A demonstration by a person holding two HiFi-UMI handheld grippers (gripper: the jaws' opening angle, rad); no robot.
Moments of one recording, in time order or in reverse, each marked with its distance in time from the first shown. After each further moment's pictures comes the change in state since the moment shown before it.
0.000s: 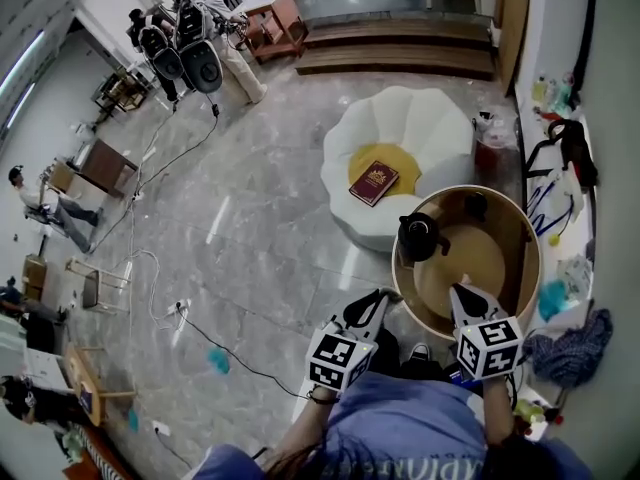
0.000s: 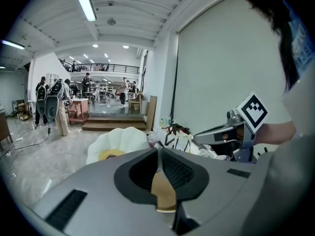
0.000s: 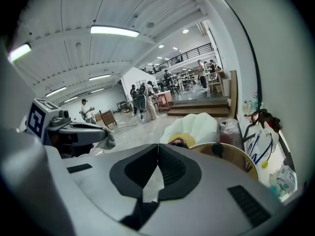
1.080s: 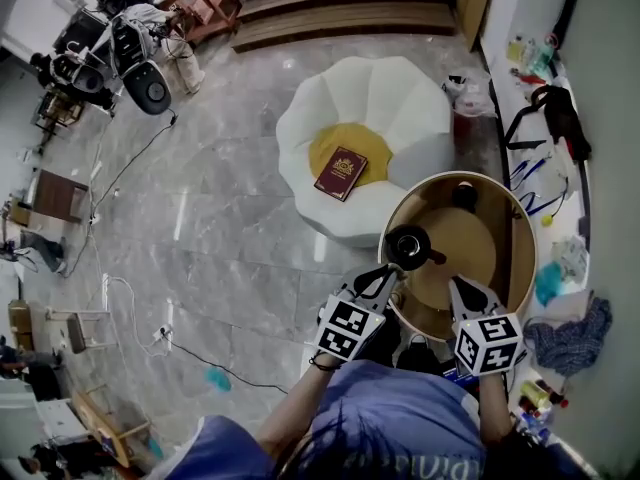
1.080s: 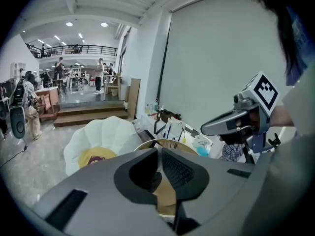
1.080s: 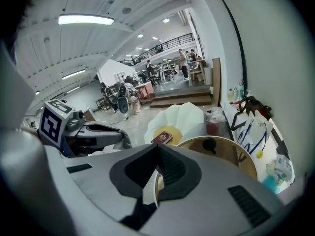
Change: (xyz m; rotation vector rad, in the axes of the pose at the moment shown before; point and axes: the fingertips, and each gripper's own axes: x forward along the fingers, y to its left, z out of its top) left arm 0.174 0.092 0.002 0.107 0.175 -0.280; right arm 0.115 -0.063 0.025 0.152 0.108 -0.191
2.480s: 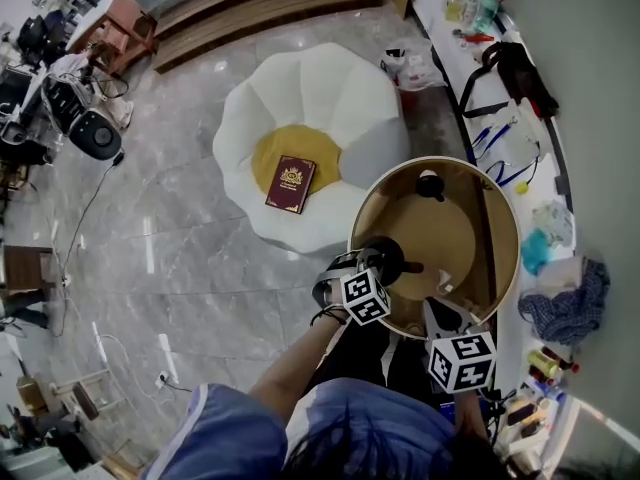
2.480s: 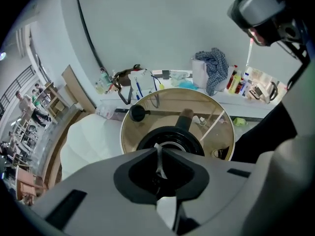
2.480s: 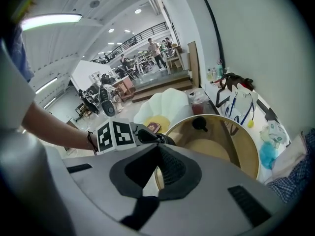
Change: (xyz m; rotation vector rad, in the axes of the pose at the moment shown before) left arm 0.202 0.038 -0.114 0.744 0.450 -0.228; right arm 0.051 -0.025 -0.038 0.240 0.103 -0.153
